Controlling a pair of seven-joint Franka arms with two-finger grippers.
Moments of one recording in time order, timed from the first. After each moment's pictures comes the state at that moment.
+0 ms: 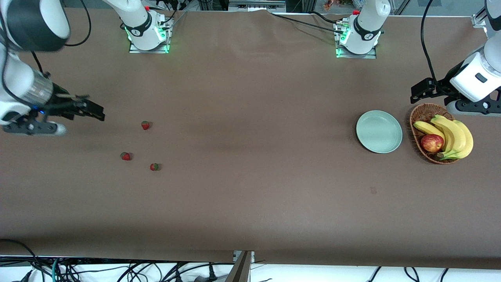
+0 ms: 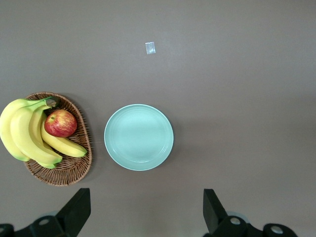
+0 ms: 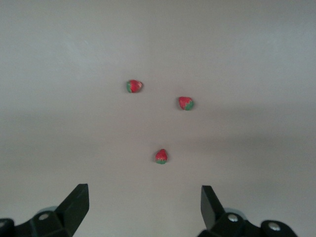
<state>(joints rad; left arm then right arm) -0.07 0.02 0.02 -1.63 0.00 1.57 -0.01 0.22 0.21 -0.14 -1.60 0.06 1.69 0.10</state>
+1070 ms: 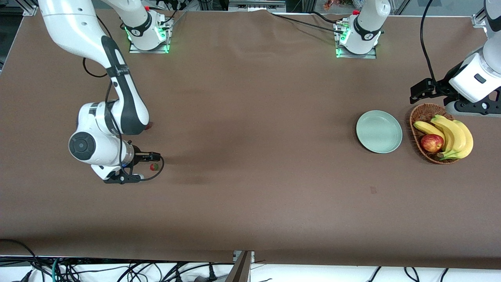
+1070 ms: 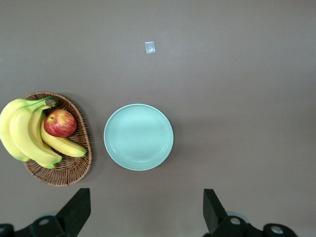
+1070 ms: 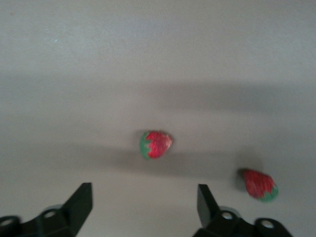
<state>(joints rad) -0.07 0.03 0.02 -1.63 0.00 1.57 -0.01 0.28 0.64 -0.13 -1.61 0.14 2.12 0.04</state>
